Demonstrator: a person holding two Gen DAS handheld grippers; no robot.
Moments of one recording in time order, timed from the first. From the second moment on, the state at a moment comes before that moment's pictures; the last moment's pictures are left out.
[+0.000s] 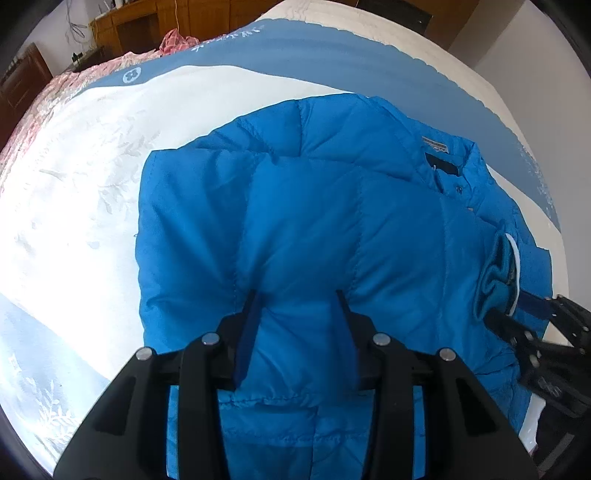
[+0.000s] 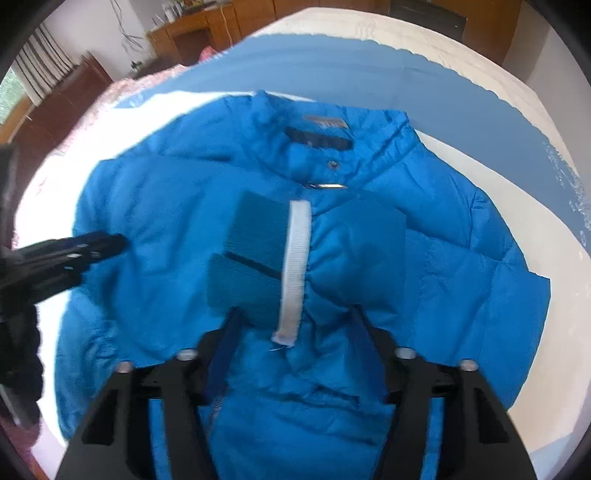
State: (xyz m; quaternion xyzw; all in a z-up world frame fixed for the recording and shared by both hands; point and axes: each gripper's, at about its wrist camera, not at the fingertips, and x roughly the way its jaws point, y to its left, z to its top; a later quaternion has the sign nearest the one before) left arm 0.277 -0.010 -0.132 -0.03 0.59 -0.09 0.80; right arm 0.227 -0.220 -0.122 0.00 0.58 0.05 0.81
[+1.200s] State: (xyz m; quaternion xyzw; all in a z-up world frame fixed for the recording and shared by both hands) left arm 0.275 -0.041 -0.136 0.00 0.59 -0.14 0.79; right arm 0.177 -0.406 -0.139 0.26 0.56 0.02 0.78
